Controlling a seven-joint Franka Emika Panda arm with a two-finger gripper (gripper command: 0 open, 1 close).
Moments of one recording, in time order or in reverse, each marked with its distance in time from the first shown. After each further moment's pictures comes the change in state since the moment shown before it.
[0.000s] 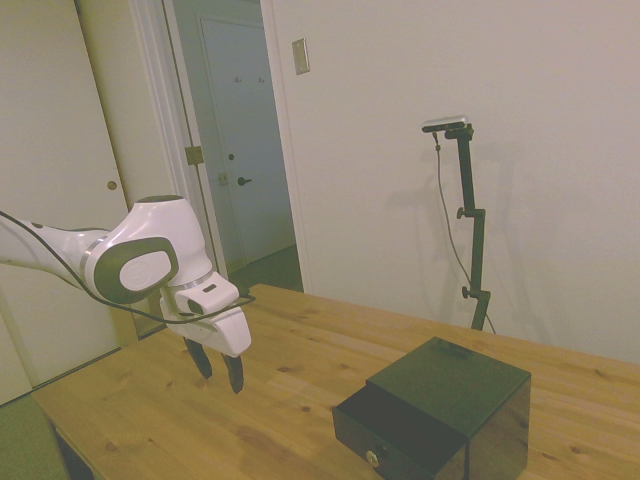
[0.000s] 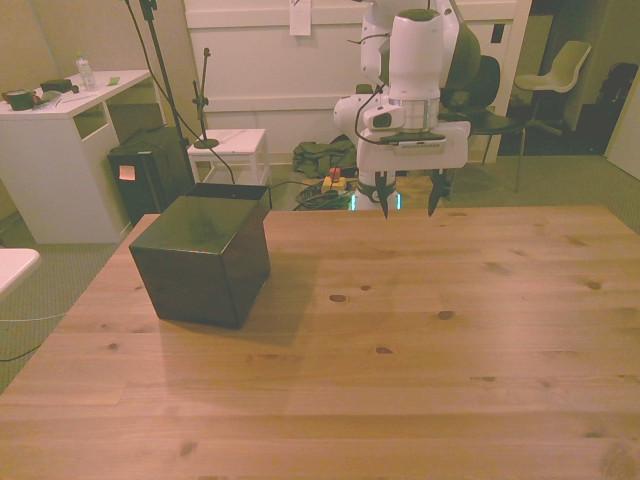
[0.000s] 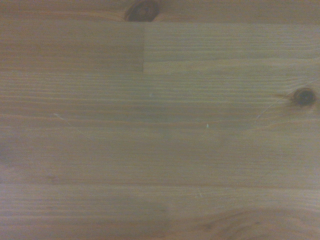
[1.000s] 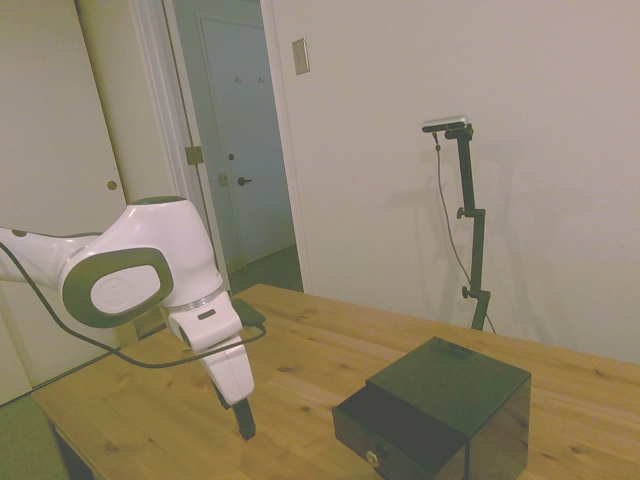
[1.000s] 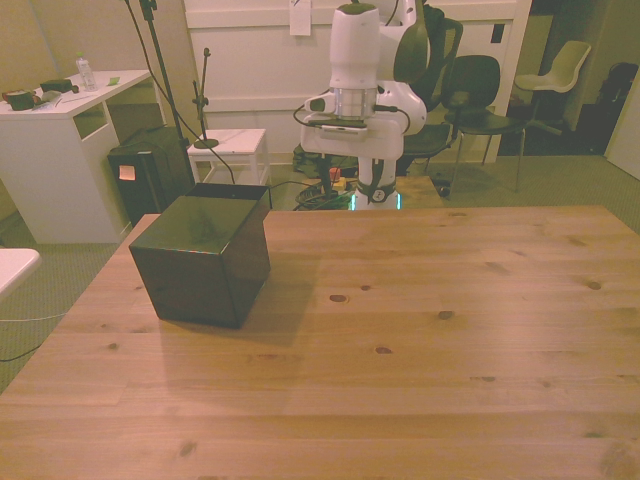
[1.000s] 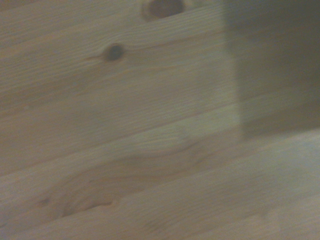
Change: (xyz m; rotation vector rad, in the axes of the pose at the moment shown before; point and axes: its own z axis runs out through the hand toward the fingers) arm 0.044 0.126 -0.018 -0.053 0.045 0.354
